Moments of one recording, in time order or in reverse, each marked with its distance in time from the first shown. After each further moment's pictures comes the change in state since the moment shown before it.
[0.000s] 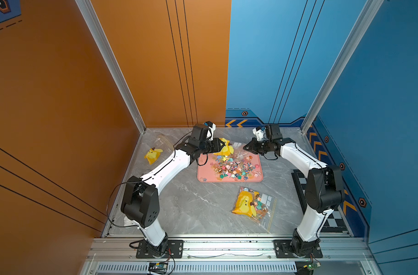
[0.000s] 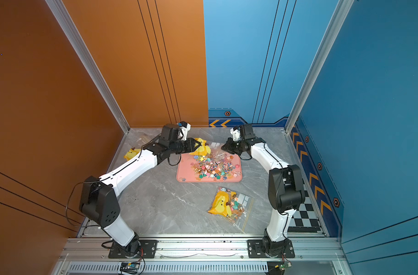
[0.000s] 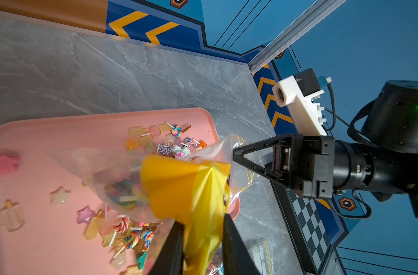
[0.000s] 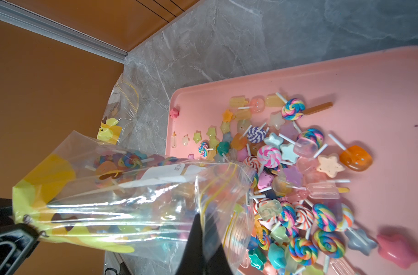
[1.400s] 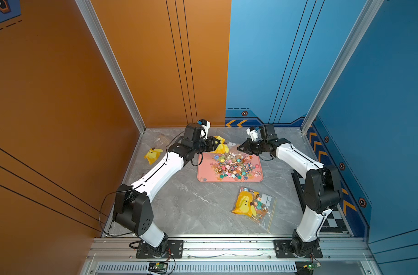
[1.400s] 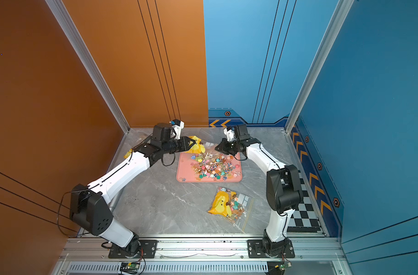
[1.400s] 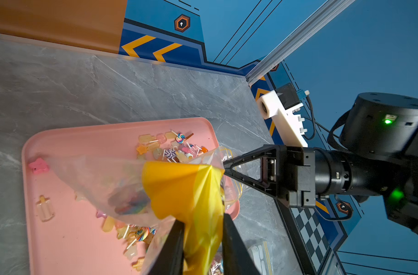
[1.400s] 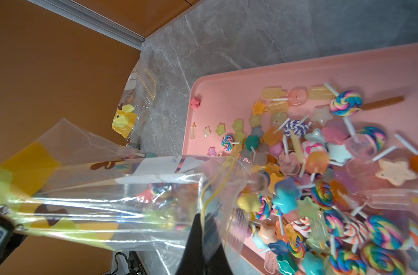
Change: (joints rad) left arm 0.041 -0.105 -0.043 -0.012 -0.003 0.019; right arm 0.068 0.000 0.011 0.030 -0.034 0.023
